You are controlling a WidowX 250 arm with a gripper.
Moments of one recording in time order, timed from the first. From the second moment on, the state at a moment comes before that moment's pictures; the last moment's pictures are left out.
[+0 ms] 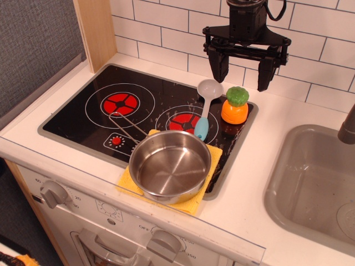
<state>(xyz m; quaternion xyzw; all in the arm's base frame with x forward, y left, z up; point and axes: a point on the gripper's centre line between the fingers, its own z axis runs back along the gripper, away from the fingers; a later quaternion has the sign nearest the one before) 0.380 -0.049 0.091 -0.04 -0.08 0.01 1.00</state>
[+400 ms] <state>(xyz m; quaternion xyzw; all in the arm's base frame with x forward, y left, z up) 0.376 -0.049 0.078 -0.04 -0.06 0.01 1.00</state>
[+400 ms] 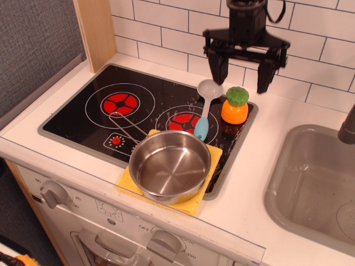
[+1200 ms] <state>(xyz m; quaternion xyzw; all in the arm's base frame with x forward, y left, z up) 0.296 -0.085 0.107 -0.04 -0.08 -0.07 0.99</state>
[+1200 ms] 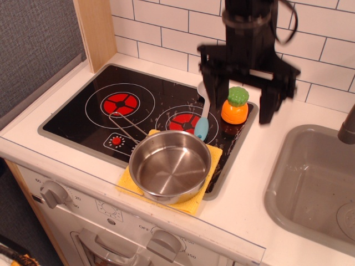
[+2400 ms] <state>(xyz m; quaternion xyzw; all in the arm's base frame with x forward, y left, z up) 0.252 -0.078 0.023 0.00 -0.01 -0.09 1.00</state>
